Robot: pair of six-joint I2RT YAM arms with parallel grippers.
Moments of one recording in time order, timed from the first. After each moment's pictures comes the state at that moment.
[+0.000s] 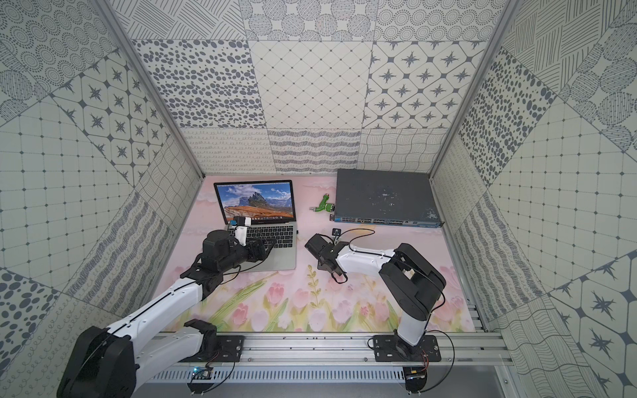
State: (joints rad) left arm -0.19 1.08 0.47 0.12 0.36 -0.42; right arm 0.86 1.71 0.98 -0.49 0.38 0.90
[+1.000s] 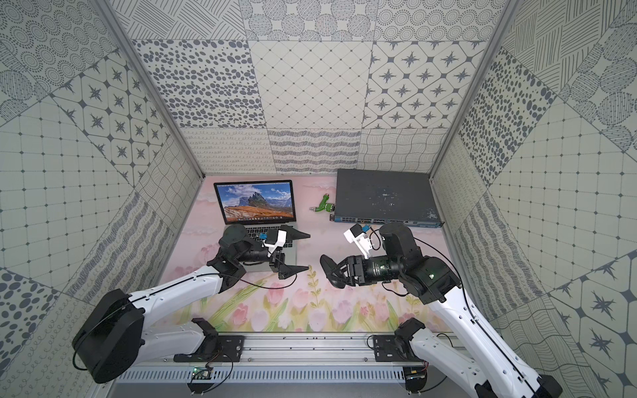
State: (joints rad) left arm -0.52 1.26 0.60 0.68 0.99 0.12; right arm 0.59 0.84 1.00 -0.86 -0.82 0.65
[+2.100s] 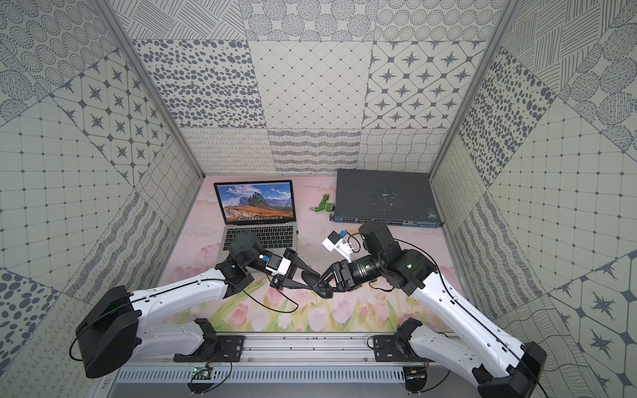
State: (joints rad) left arm -0.71 1.27 0.64 0.70 1.18 0.21; right arm 0.69 0.95 0.97 -0.74 -1.00 0.66
